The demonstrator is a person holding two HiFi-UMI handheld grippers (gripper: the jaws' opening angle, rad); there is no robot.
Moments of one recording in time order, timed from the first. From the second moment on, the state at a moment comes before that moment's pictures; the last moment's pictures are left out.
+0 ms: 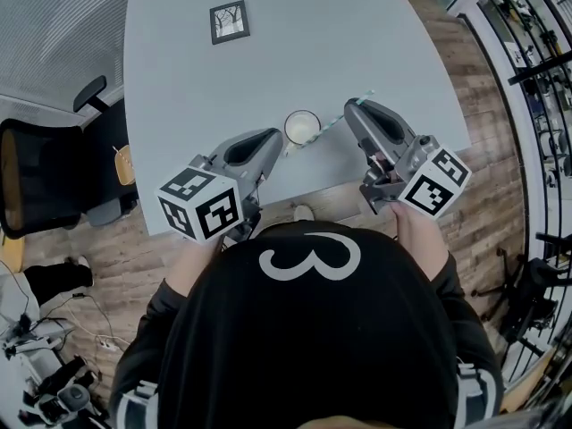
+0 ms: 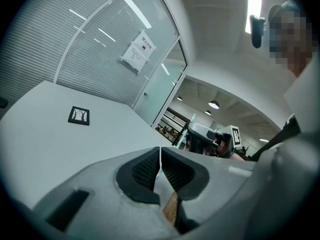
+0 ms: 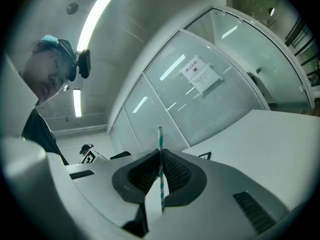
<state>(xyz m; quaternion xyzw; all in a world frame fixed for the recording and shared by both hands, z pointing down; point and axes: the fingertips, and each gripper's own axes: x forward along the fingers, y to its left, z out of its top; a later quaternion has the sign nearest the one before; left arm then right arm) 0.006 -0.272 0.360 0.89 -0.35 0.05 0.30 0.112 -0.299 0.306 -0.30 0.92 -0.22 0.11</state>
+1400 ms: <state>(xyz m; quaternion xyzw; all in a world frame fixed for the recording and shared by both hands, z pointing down) -0.017 -0.303 0.412 0.85 -0.38 0.05 0.35 0.096 -0.348 0.396 -0.30 0.92 -0.27 0.03</state>
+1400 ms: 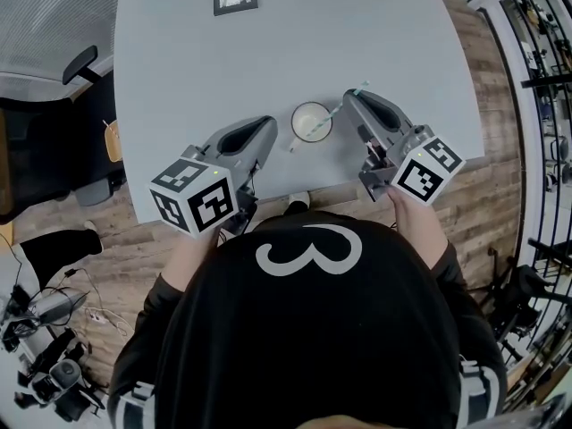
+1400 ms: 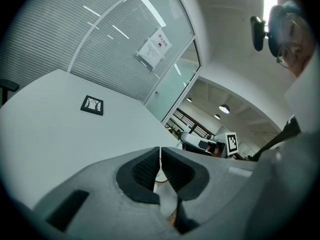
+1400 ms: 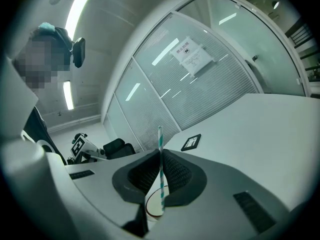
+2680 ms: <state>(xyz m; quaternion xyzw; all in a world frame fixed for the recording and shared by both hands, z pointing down) -0.022 -0.311 0.427 0.84 -0.40 0.05 0.37 0.092 -0.354 0.431 -0.29 0.91 -0.29 0.01</state>
